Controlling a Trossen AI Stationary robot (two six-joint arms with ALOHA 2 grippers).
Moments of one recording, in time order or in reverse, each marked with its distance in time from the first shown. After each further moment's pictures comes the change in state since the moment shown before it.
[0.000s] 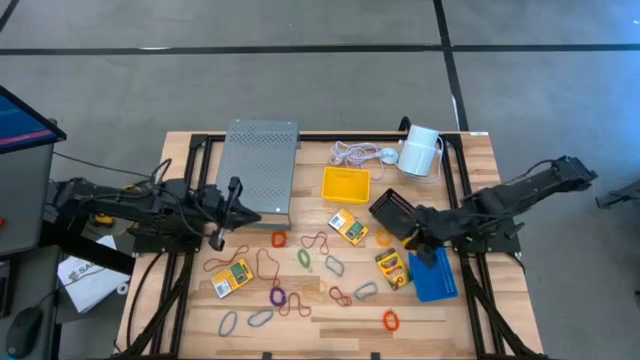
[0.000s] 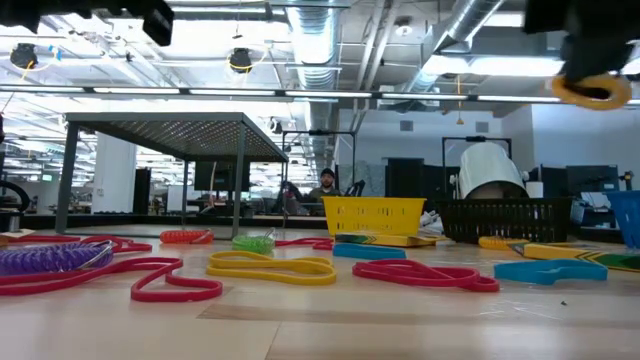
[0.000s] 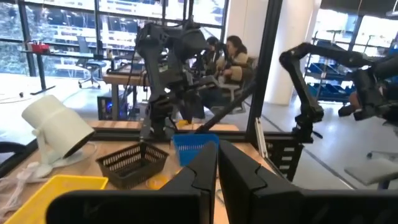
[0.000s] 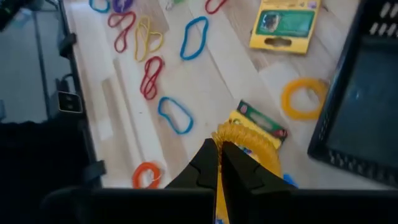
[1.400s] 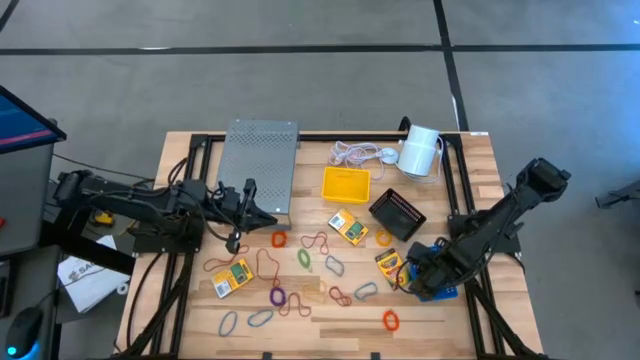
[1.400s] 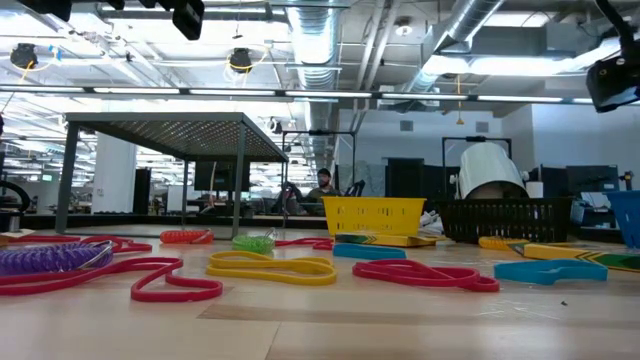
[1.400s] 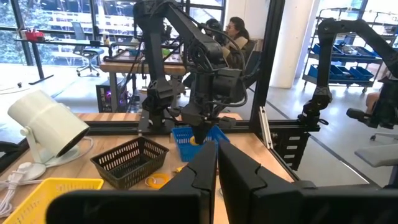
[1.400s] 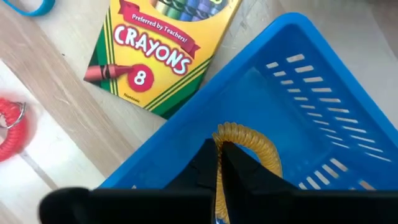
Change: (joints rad) left arm -0.014 0.217 0.114 0.036 -0.008 0.032; right arm 0.317 0.499 -0.001 -0.106 0.018 0.430
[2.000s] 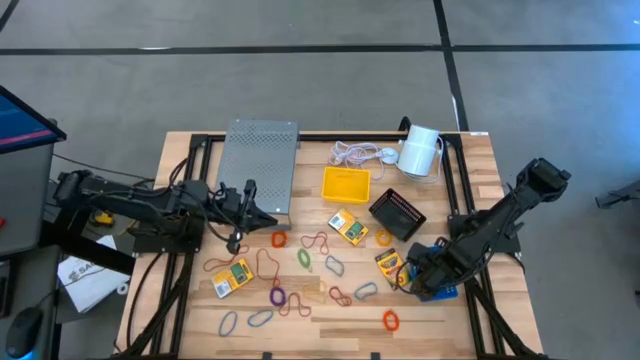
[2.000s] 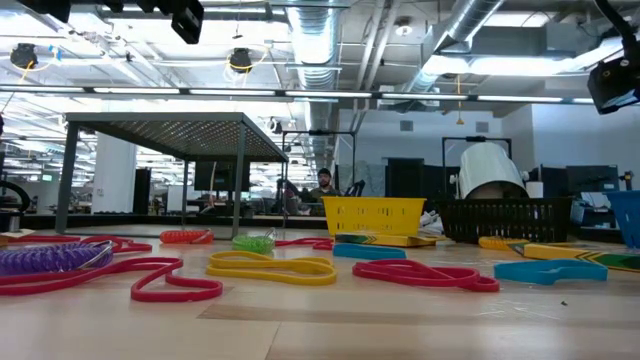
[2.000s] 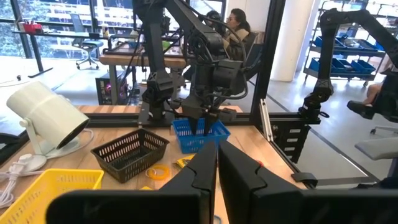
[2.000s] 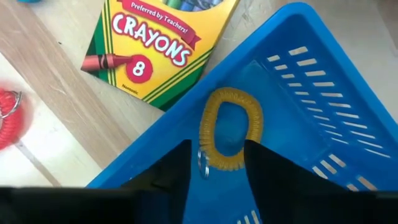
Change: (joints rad) left arm 0.000 0.000 0.000 -0.032 0.000 0.000; right arm -0.002 0.000 0.000 -0.009 -0.025 -0.022
